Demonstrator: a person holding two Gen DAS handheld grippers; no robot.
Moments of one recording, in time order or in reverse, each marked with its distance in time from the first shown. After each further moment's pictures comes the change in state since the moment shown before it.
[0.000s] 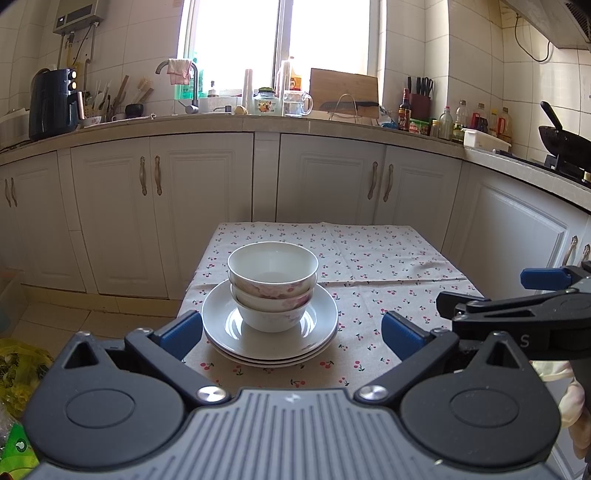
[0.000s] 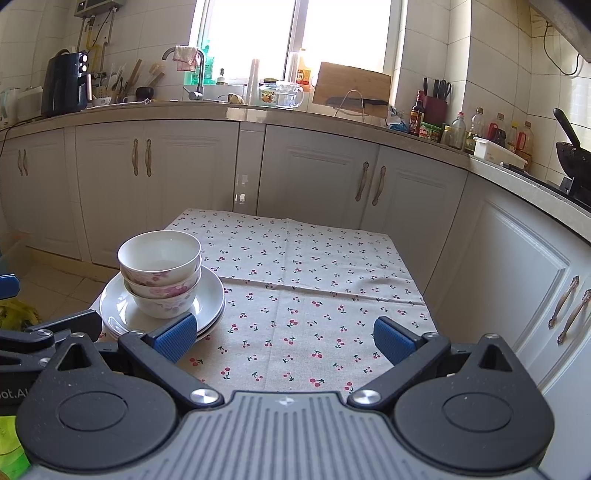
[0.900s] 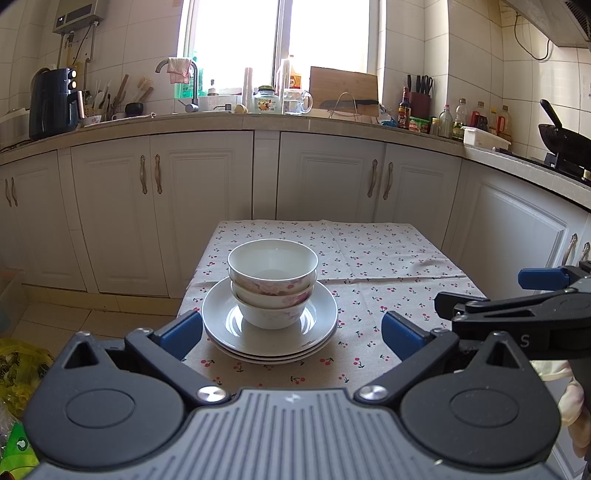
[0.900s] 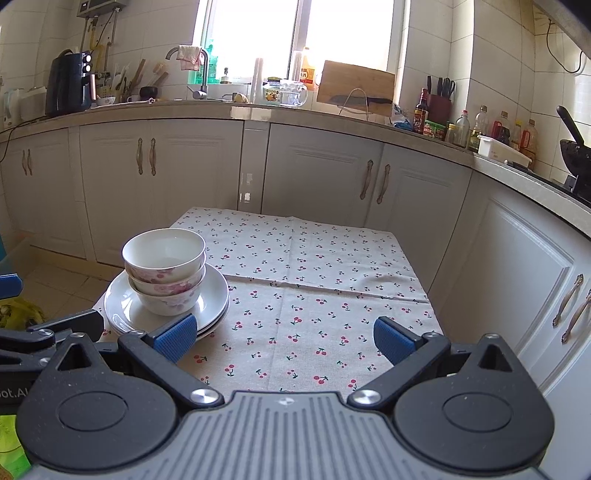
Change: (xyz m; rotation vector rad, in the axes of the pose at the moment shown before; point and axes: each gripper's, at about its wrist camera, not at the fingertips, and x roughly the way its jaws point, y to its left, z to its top) left arm 0.000 0.000 -0.002 0.002 0.005 0.000; right arm 0.001 -0.002 -0.002 0.000 0.008 0.022
